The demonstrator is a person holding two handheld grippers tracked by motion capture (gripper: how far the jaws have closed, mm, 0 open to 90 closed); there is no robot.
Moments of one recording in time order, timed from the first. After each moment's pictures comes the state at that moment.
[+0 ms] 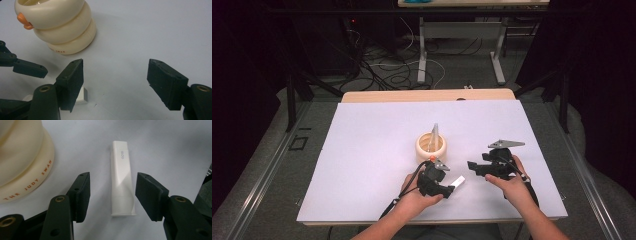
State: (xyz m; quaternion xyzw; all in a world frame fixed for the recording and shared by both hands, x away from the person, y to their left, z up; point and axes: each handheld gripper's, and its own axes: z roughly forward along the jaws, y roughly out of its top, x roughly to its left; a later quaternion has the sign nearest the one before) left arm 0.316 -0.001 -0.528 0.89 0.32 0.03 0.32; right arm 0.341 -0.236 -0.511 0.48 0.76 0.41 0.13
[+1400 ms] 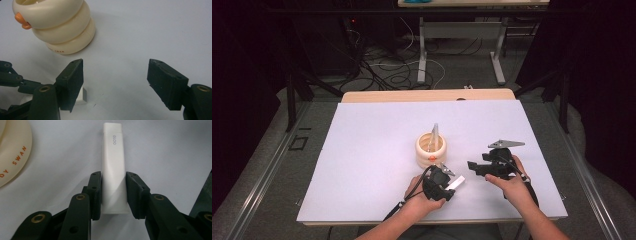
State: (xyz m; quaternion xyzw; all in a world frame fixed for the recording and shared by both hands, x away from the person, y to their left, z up) left arm 0.310 -0.013 -0.539 0.90 0.32 0.02 0.29; right arm 0.342 -0.237 -0.513 0.48 0.76 0.41 0.13
